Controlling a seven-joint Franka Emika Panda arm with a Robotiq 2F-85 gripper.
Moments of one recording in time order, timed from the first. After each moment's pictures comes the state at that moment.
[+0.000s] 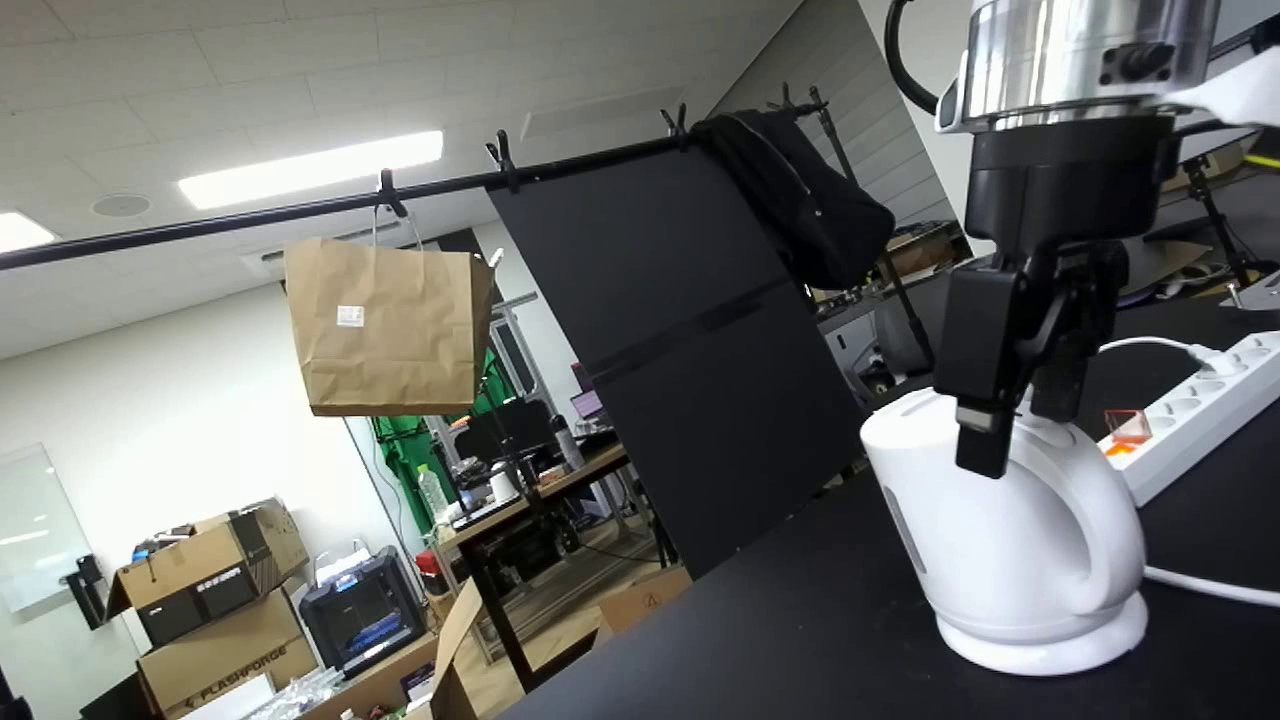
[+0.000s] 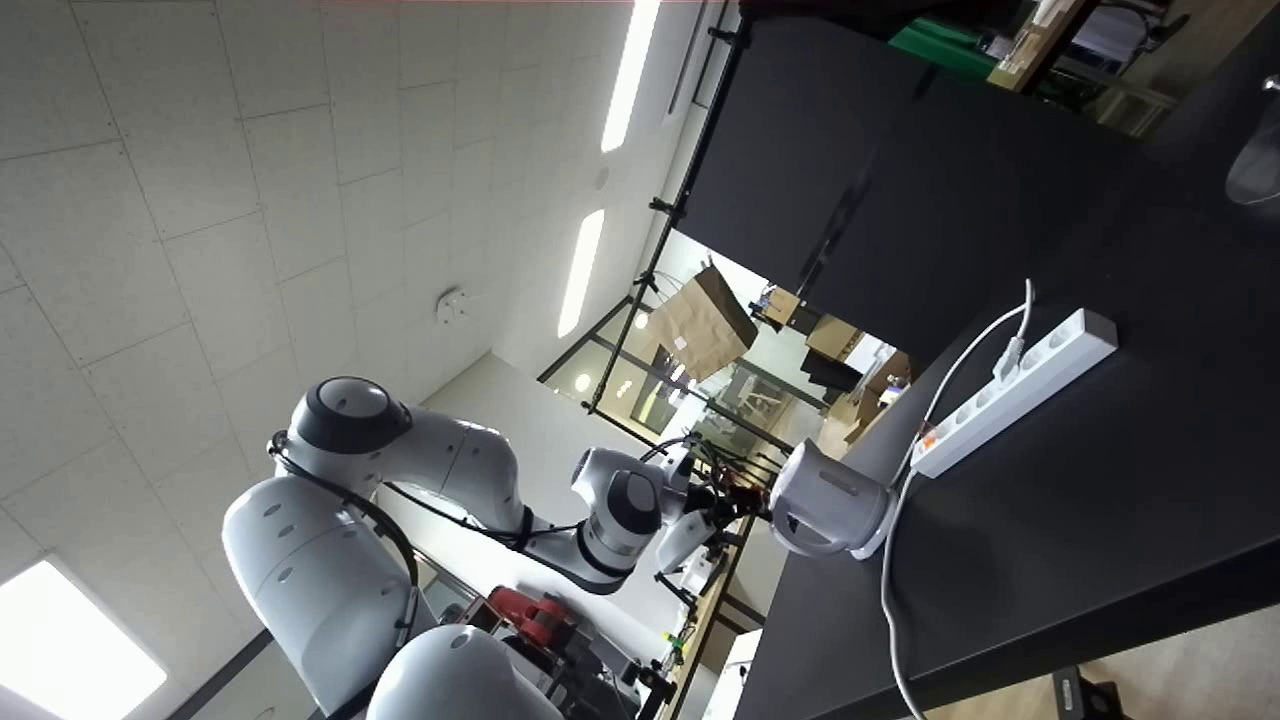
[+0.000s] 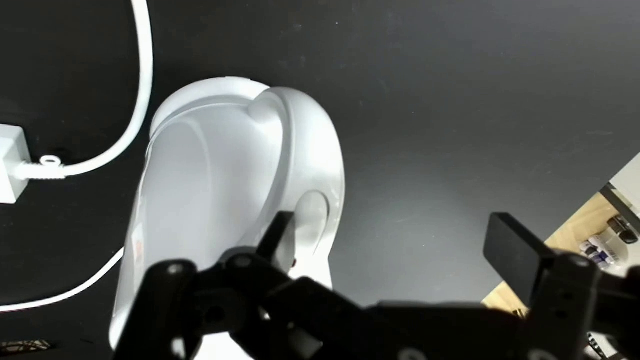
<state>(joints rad) 0.09 0.21 0.34 -2.52 0.03 3.20 0.18</state>
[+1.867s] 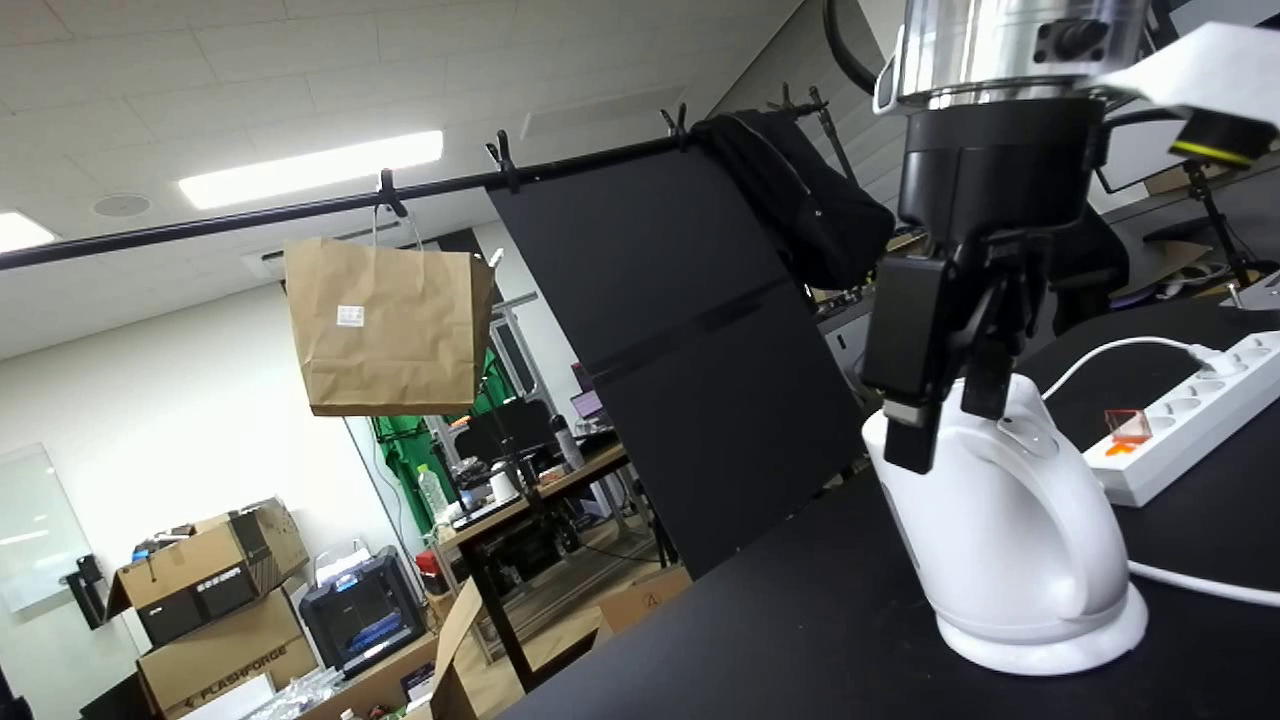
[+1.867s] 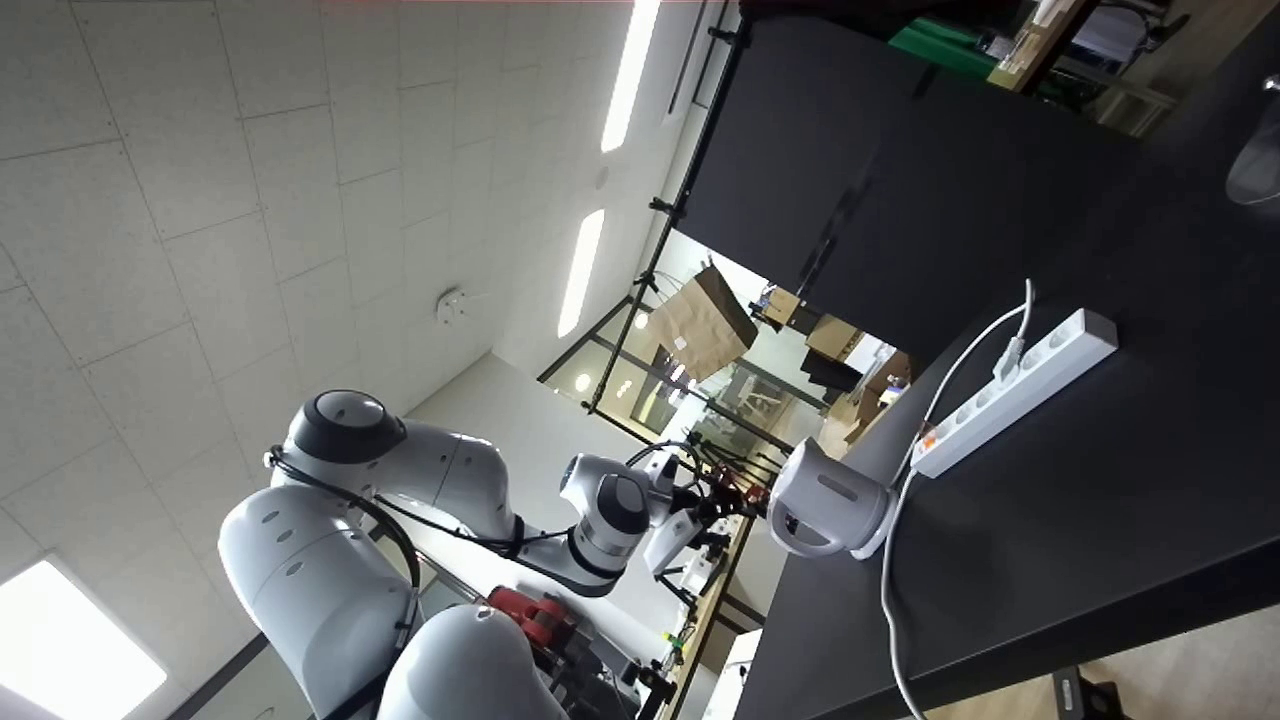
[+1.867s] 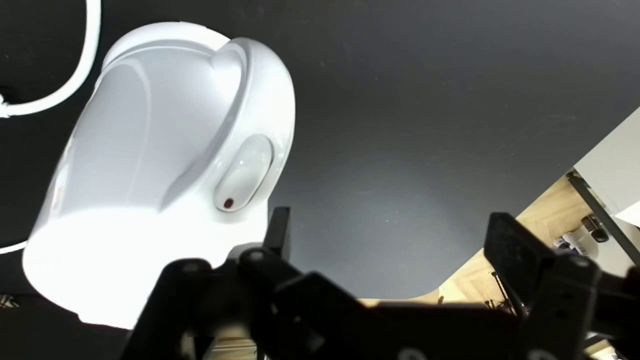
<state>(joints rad) 0.33 0.19 0.16 -2.47 0.04 3.20 0.18</state>
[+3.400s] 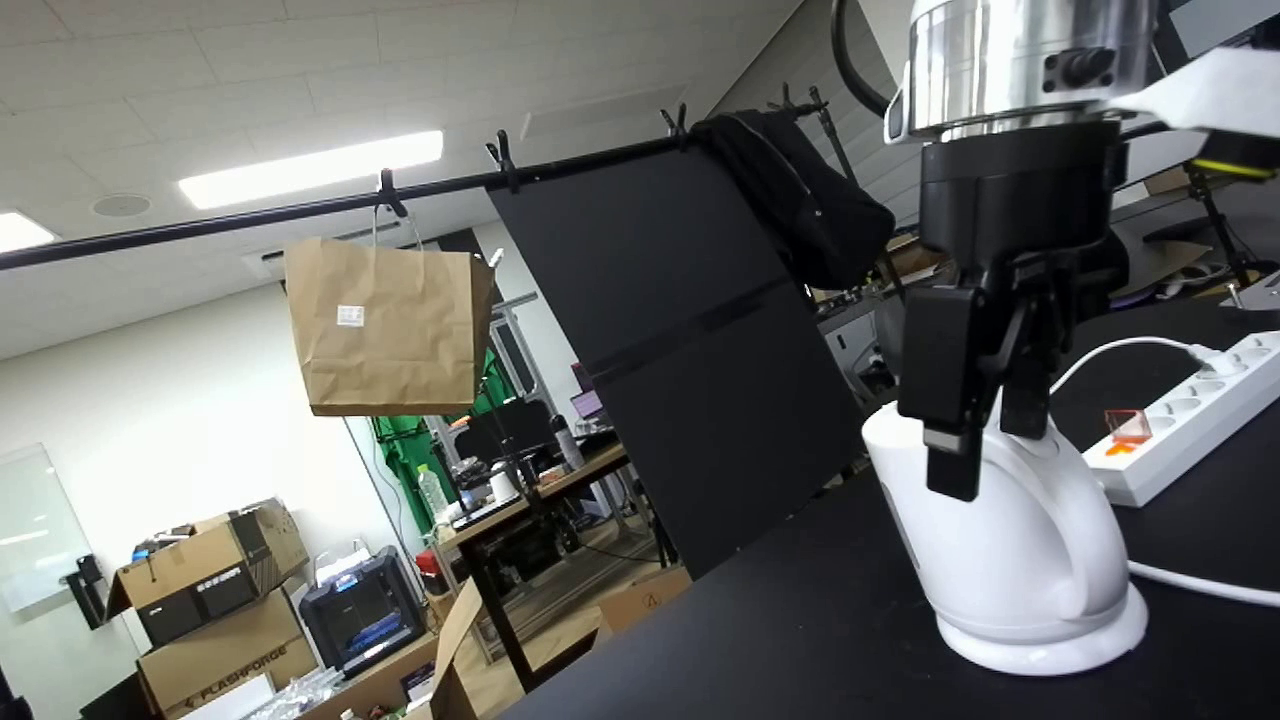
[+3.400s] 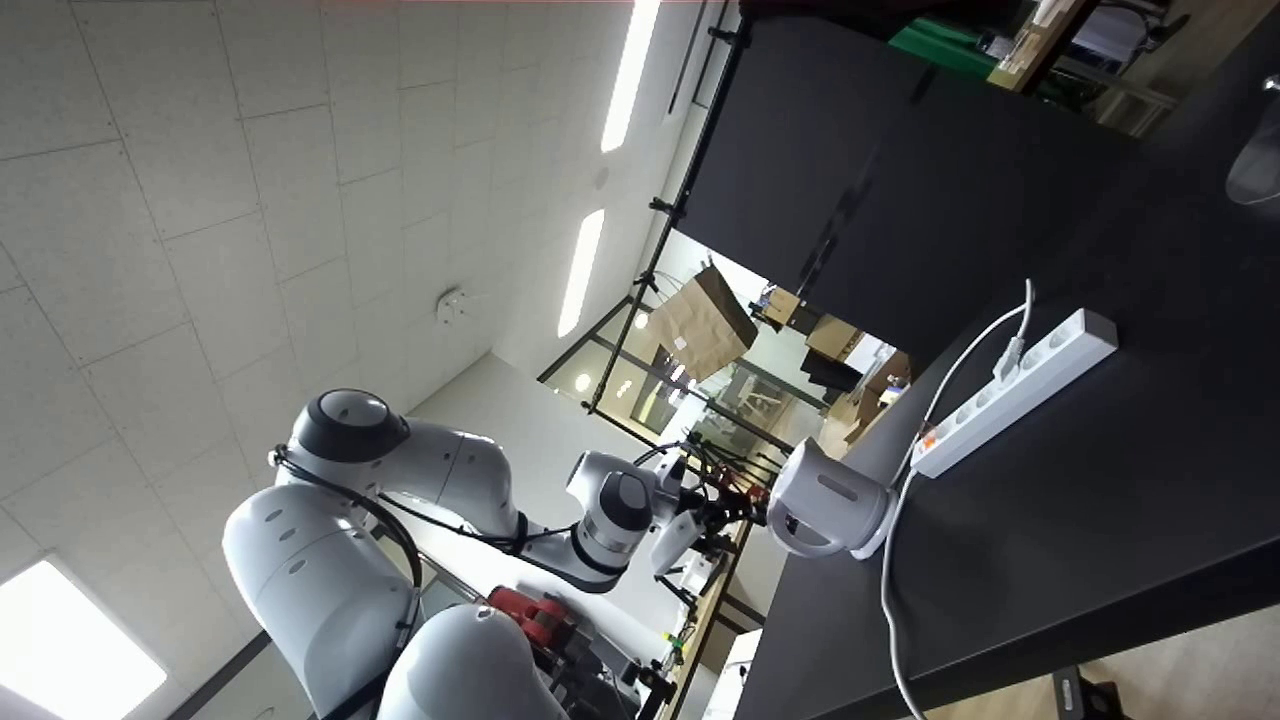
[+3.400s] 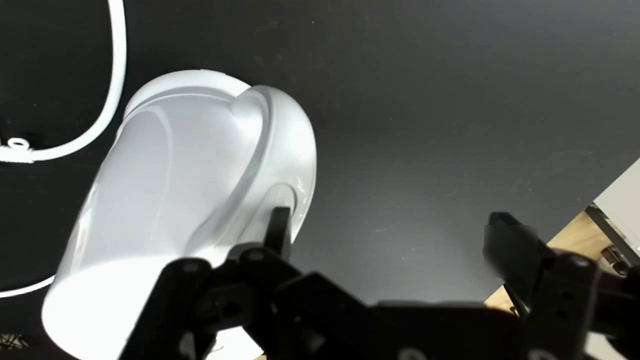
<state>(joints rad) 0.33 0.21 0.15 -2.46 0.04 3.11 0.18</state>
